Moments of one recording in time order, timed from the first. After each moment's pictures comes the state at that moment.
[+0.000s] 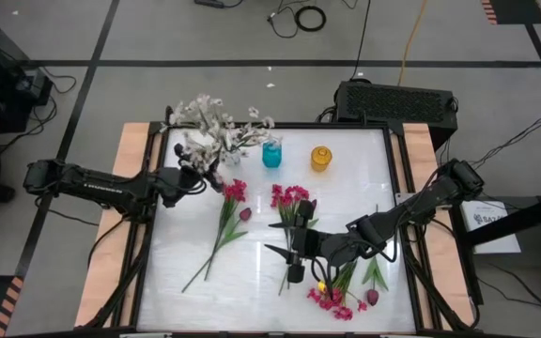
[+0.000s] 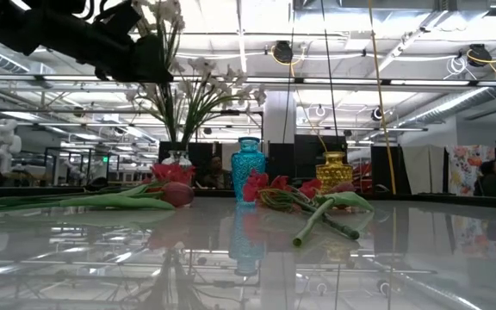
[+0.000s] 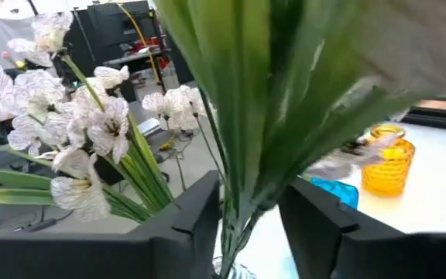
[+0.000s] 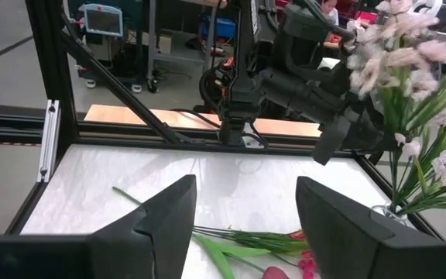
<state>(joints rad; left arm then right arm) 0.01 0.97 0.37 0.53 -0.84 0.11 0.49 1.61 1.28 0.05 0.68 0.06</state>
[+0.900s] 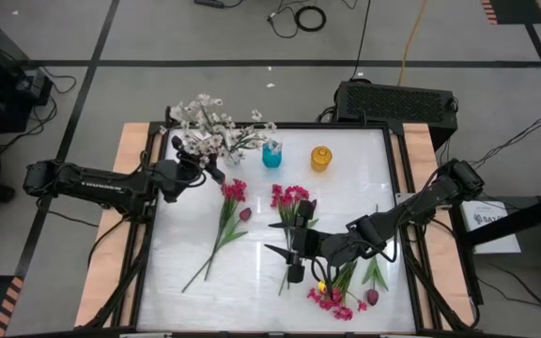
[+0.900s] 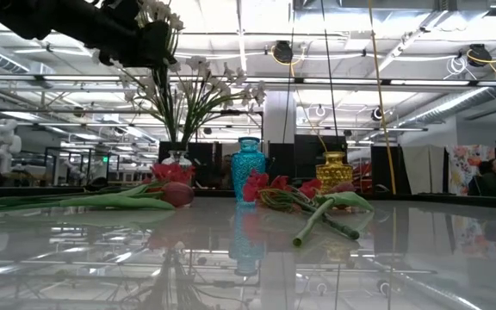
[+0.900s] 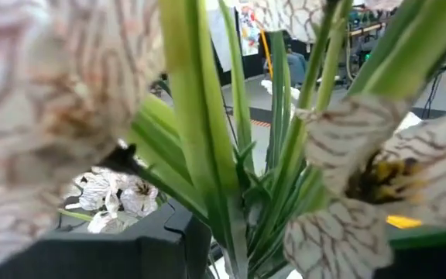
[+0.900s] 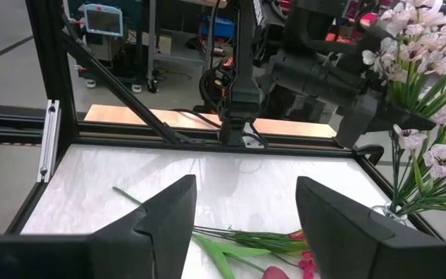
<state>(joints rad) 0.05 0.97 0.46 0.51 -0.86 0.17 0.49 1.61 1.28 0.05 0.68 0.06</state>
